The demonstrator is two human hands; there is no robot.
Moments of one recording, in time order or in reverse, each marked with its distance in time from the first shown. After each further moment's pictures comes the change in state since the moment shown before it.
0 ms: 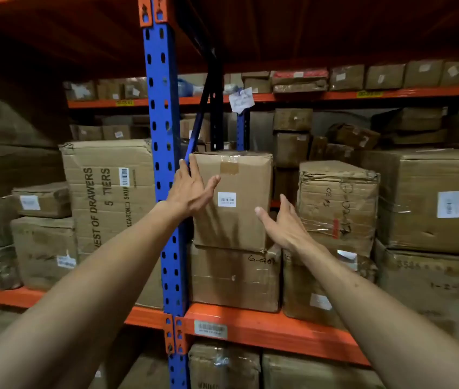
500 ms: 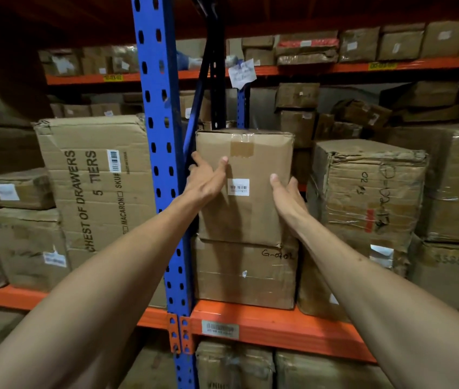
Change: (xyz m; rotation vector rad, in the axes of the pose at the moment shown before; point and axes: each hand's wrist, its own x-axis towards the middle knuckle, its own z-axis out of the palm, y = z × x) left_hand 0.056 -0.019 0.048 -0.366 -0.033 -0.208; right_hand 0.086 -0.006 0.045 0.292 0.160 0.214
